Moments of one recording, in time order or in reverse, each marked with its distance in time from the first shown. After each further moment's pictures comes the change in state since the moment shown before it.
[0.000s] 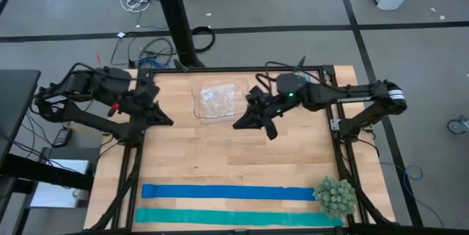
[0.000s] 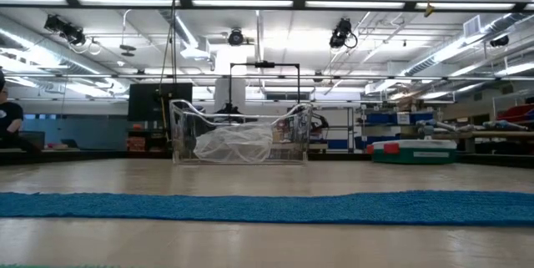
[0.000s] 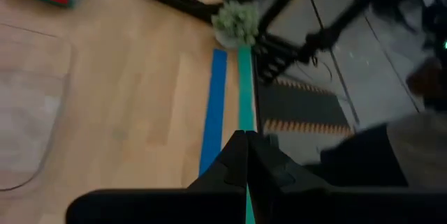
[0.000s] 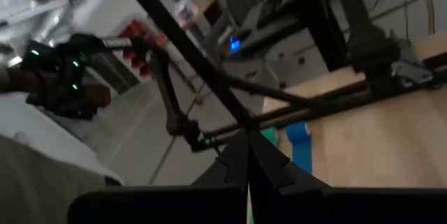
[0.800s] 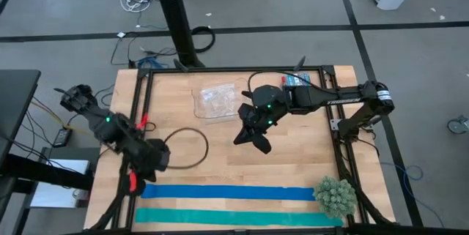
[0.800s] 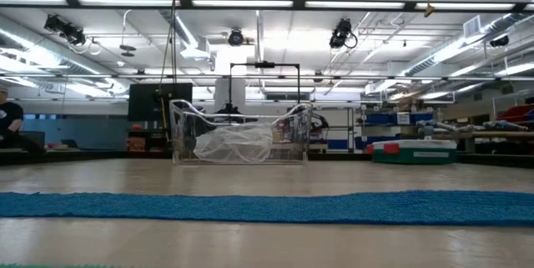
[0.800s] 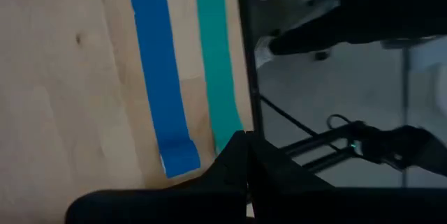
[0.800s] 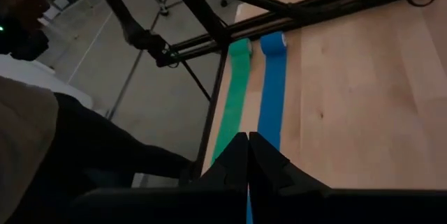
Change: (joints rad) left arm -0.551 0.307 -0.002 -0.278 0.044 -0.164; right arm 0.046 0.132 0.187 -0.432 0.005 -0.183
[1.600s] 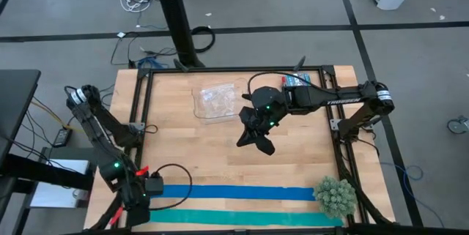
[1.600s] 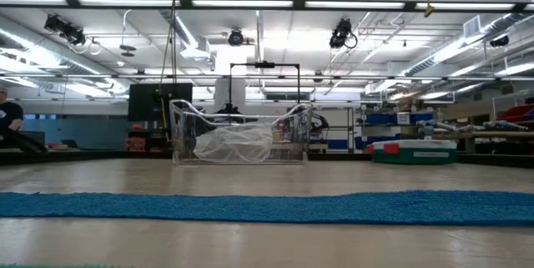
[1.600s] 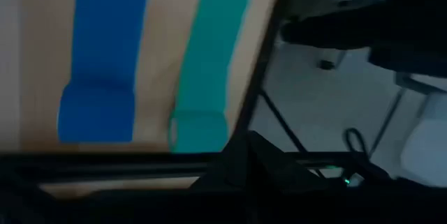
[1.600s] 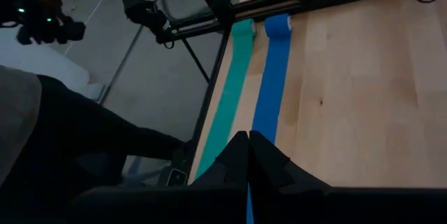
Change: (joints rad) left arm -0.334 0.024 -0.480 0.485 -0.051 -0.742; right arm -0.001 0.000 0.000 -0.065 -0.033 -0.097
